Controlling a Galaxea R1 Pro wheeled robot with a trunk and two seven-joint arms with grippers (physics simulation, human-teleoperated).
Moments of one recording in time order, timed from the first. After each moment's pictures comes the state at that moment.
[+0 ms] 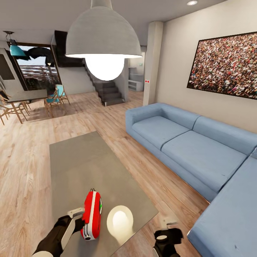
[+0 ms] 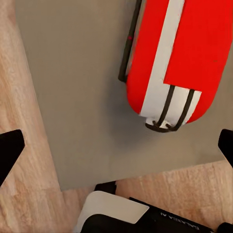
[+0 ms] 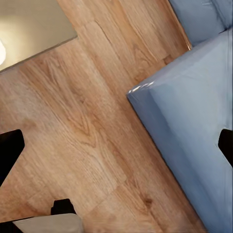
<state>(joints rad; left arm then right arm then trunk) -0.47 -0.01 0.21 -0.65 0.13 0.56 0.25 -0.21 0.12 0.31 -1.01 -0.06 0.59 -0.64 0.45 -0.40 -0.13</state>
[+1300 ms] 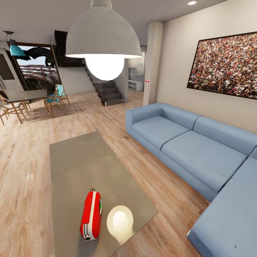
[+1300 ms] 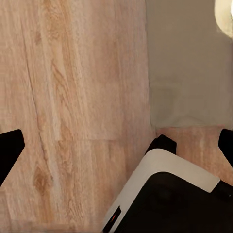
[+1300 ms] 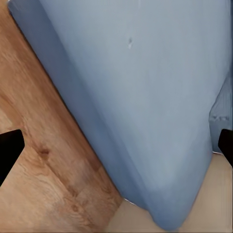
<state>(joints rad) -0.31 0.14 0.33 -0.32 0.13 0.25 0.18 -0.21 -0.04 0.30 -0.39 -0.07 0.20 -0.84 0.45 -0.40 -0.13</state>
